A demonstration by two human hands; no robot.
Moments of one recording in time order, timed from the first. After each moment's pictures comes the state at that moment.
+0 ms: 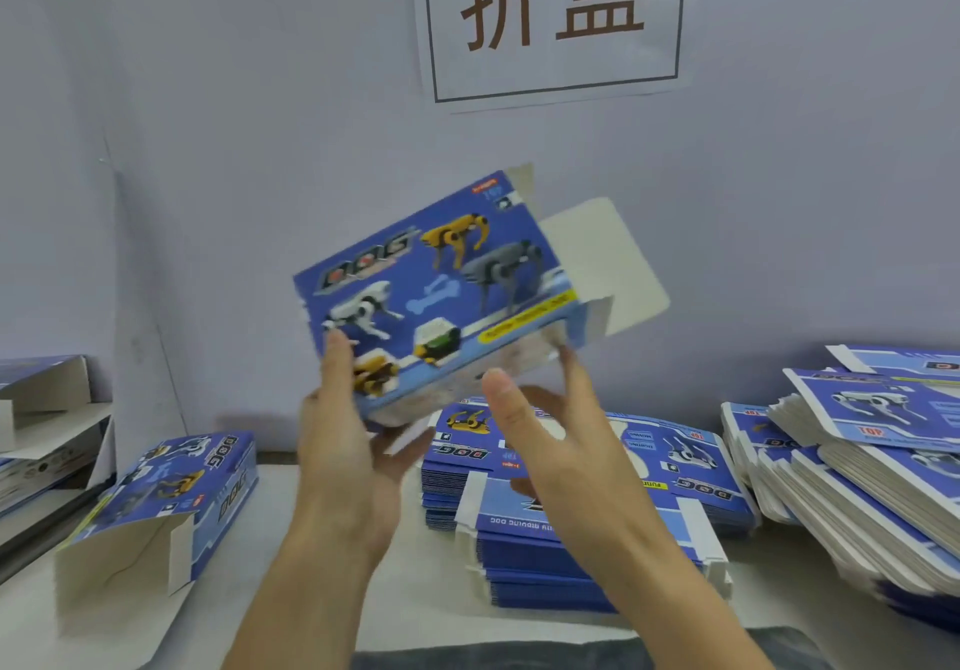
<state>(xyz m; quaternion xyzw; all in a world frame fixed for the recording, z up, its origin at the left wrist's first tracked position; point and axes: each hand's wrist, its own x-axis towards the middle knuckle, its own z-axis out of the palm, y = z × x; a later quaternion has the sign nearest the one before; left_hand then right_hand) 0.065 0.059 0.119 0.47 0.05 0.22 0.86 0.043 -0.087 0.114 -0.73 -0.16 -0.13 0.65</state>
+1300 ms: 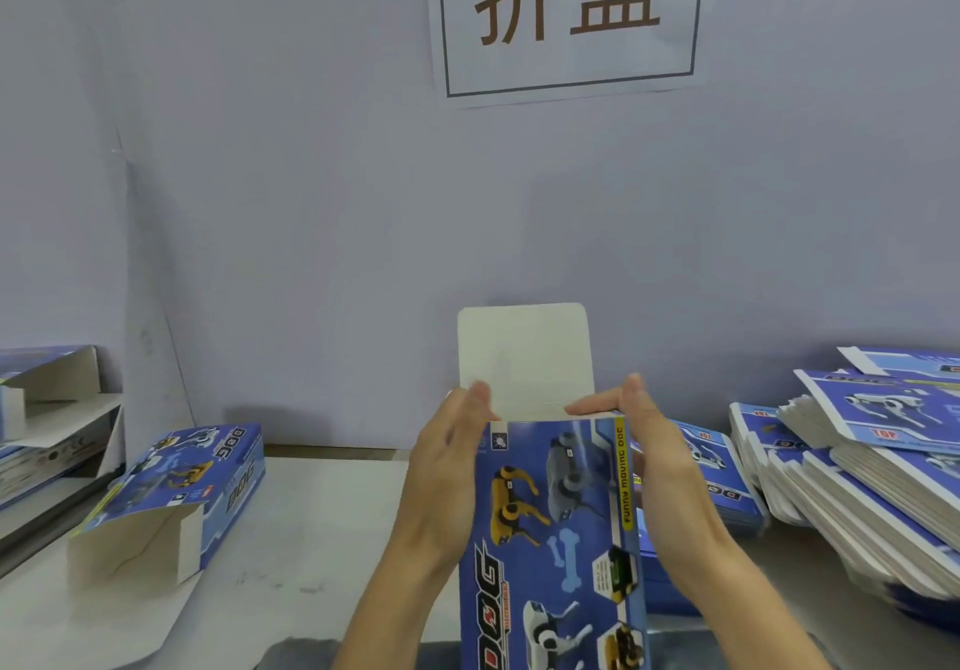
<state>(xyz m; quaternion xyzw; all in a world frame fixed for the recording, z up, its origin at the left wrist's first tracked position) 0.075 0.031 0.079 0.68 -0.12 0.16 0.70 0.076 -0.133 0.081 -0.71 -0.12 -0.16 0.68</state>
